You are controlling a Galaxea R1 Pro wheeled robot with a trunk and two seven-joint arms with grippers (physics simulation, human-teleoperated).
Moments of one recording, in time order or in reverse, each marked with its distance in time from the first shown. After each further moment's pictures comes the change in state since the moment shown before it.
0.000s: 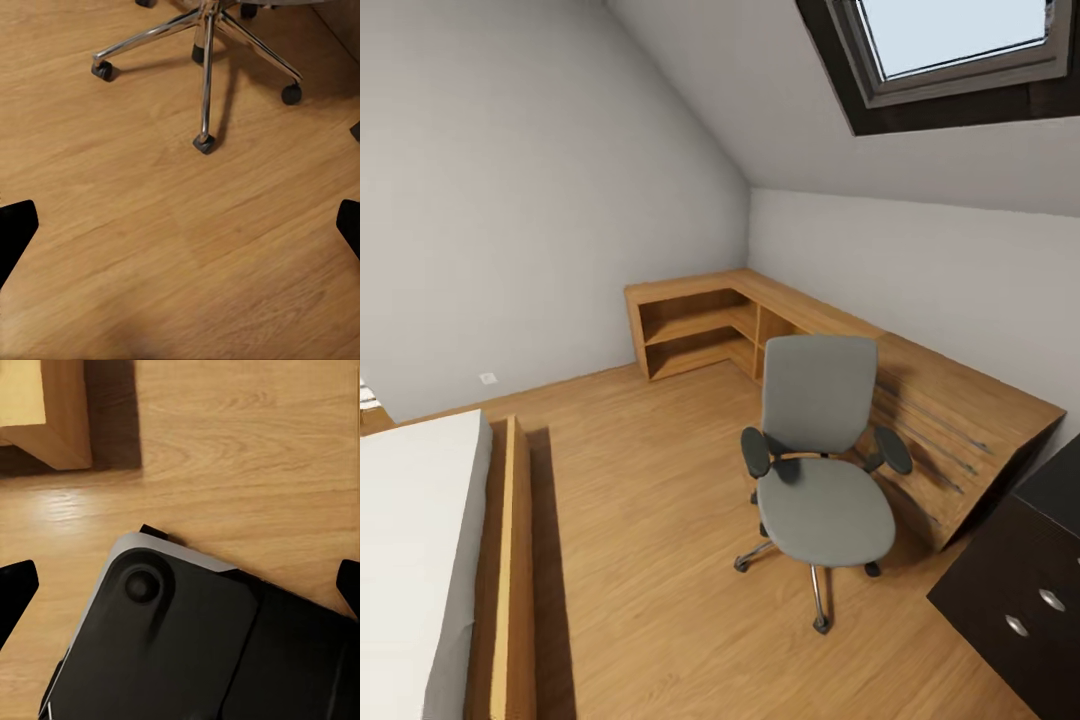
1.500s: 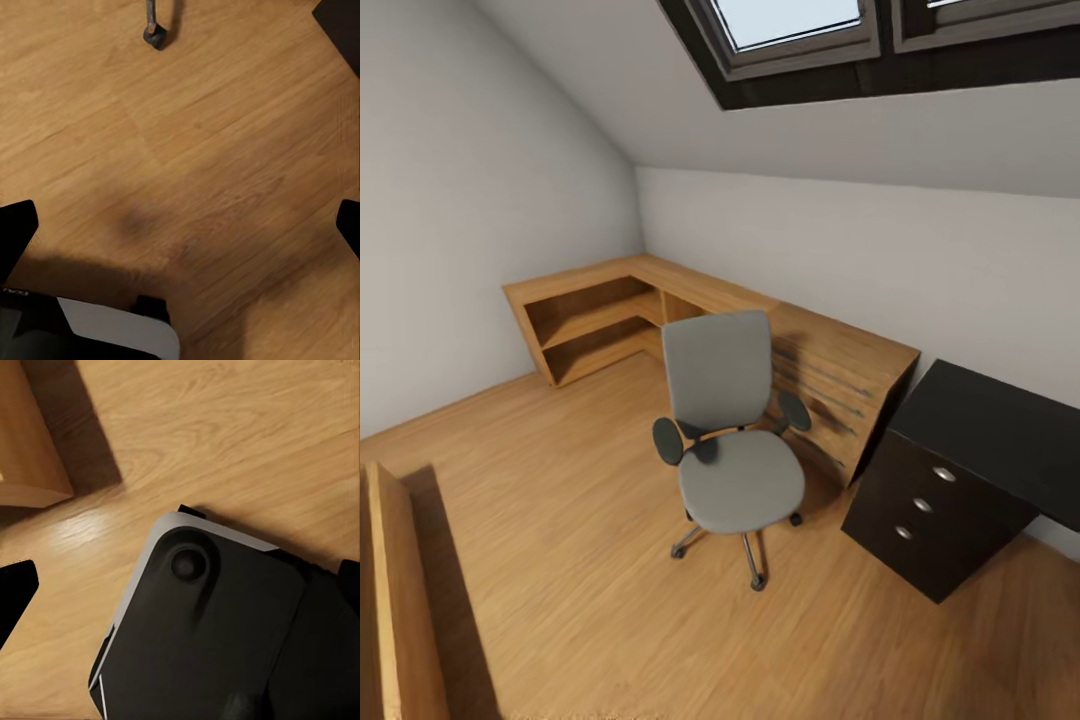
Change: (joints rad) left arm 0.000 0.048 0.000 0.013 0.000 0.017 0.004; right arm 0.000 0.003 0.002 0.001 0.149 0.140 0.000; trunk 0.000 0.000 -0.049
